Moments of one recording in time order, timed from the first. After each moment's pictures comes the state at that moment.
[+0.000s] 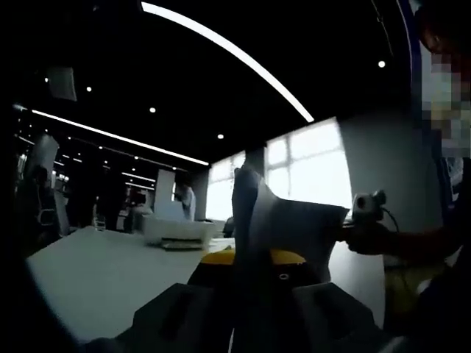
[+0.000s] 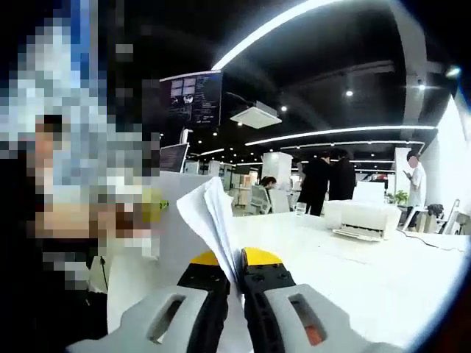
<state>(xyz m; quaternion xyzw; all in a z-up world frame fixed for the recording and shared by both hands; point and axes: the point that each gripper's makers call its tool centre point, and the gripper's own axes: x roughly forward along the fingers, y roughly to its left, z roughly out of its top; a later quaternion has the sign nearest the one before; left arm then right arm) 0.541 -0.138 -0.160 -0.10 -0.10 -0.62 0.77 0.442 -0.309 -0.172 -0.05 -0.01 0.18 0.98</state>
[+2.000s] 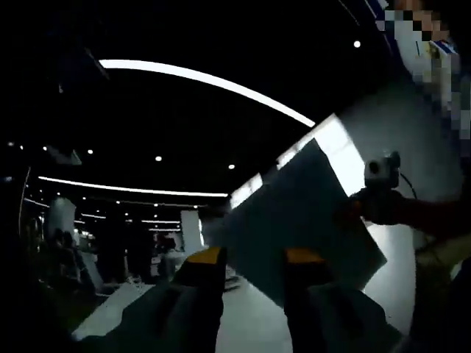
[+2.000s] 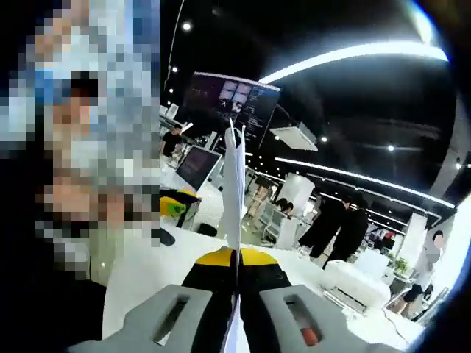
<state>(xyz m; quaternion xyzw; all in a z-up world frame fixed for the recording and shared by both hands) 0.544 -0.105 -0.071 -0.08 -0.21 -0.56 0.80 0.443 -0.251 -0.050 -0.18 -0.07 0.24 0.95</state>
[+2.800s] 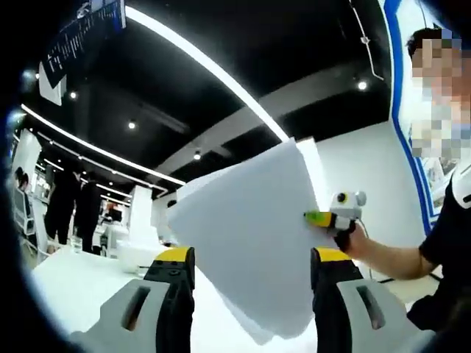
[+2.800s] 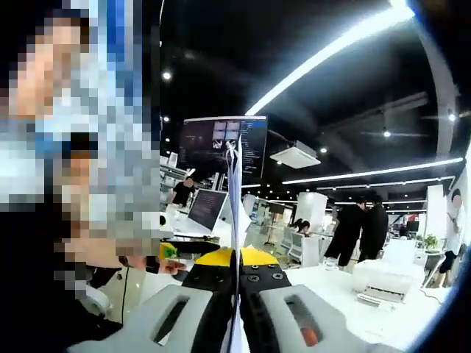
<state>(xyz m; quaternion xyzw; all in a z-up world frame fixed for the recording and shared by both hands) 0.523 -0.136 -0.078 -0.14 -0.15 -0.67 0.71 0.427 -0.242 -0.039 -0.08 -0.12 0.30 0.94</state>
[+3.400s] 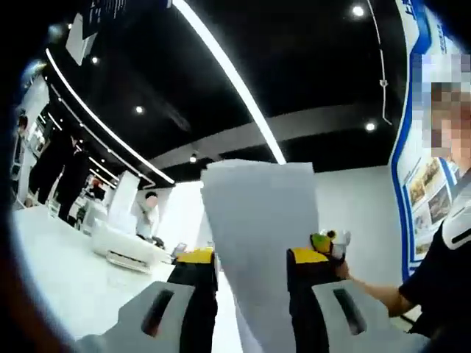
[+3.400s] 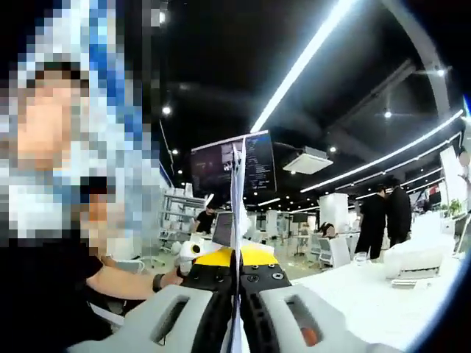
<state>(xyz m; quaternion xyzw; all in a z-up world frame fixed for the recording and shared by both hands) 0.531 -0.144 -0.071 -0.25 -0.13 -0.69 0.67 0.412 -0.243 -0.038 0.03 -0.15 0.36 0.92</state>
